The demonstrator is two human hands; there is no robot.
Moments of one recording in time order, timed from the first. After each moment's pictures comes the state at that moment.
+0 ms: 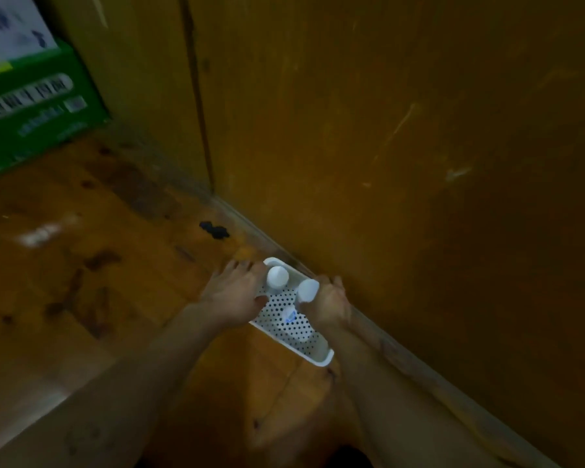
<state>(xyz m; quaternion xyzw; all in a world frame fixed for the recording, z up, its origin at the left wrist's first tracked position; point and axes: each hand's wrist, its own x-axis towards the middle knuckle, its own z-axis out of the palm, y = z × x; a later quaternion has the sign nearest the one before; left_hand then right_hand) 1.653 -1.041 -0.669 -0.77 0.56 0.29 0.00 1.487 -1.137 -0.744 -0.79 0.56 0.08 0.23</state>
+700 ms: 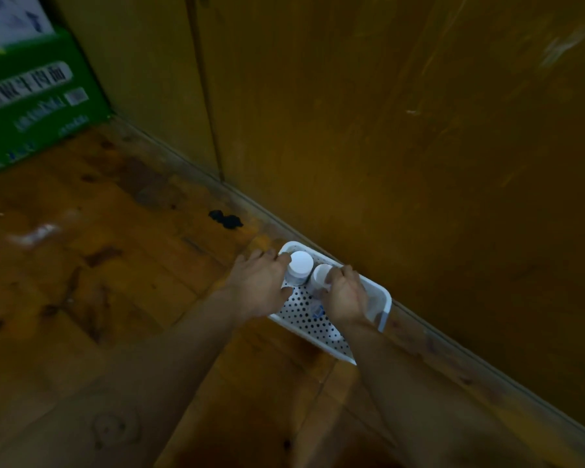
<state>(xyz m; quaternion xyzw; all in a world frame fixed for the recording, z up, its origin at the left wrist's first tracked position) 1.647 -1.045 -0.757 -0.76 0.61 0.23 0.03 1.491 -1.138 -0.852 -0.82 0.54 0.02 0.18</state>
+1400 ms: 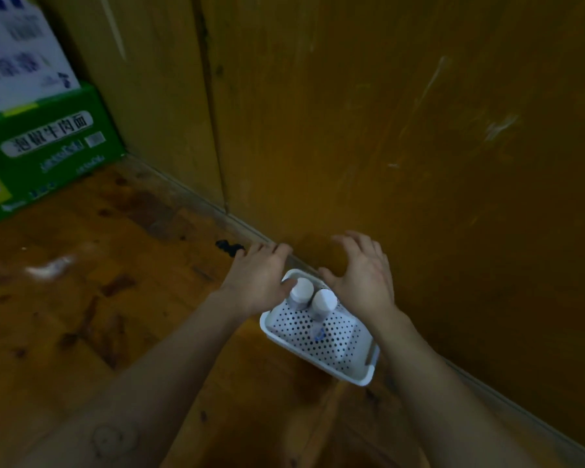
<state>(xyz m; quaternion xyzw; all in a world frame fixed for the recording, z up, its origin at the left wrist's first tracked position) 1.671 -1.050 -0.686 -0.77 0.61 0.19 -0.05 1.507 -1.139 -0.690 -0.86 0.48 -0.10 0.12</state>
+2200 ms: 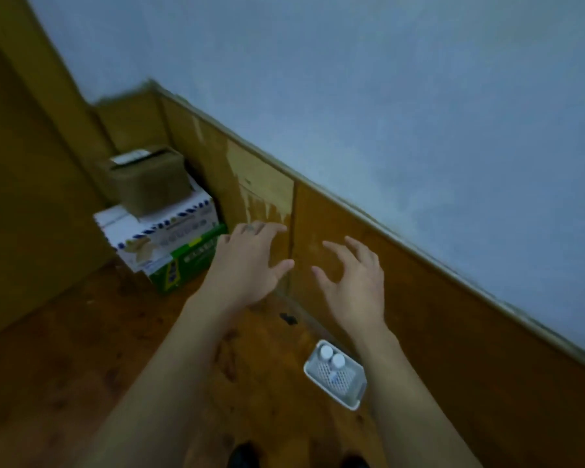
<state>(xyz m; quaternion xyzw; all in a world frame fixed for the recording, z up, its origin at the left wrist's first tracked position) 1.740 -0.911 -0.015 -0.85 0.50 0.08 -0.16 1.592 -1.002 -0.053 -0.85 0.44 -0.20 0.21</state>
